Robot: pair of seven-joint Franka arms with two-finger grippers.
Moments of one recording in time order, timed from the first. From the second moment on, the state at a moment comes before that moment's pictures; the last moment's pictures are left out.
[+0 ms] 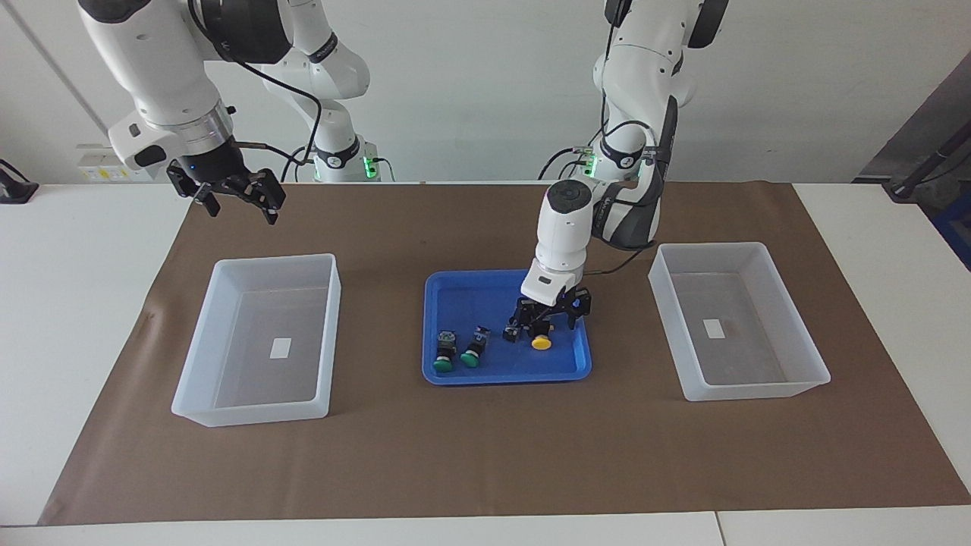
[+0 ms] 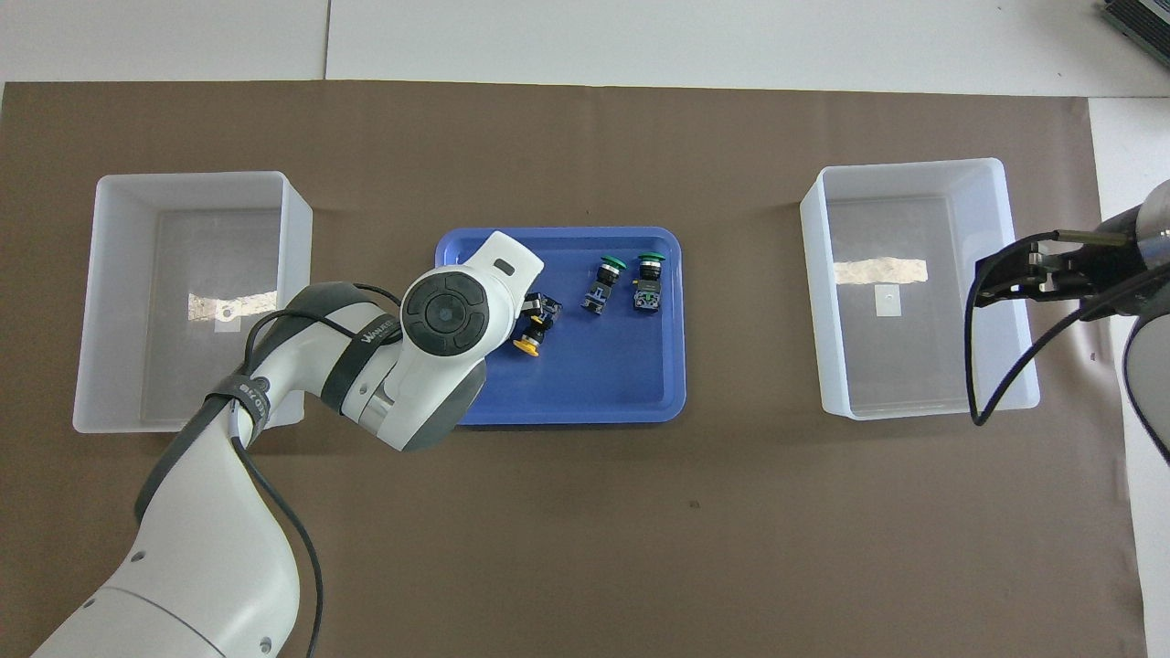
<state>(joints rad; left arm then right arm) -0.47 0.38 -0.08 -1.93 0.20 2.47 -0.79 0.00 0.01 0.03 -1.60 -0.05 1.57 0.20</state>
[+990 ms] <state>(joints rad) -0.29 0.14 -0.07 -1.86 0.11 2.19 -0.68 0.00 0.01 0.03 -1.60 -0.05 1.57 0.20</state>
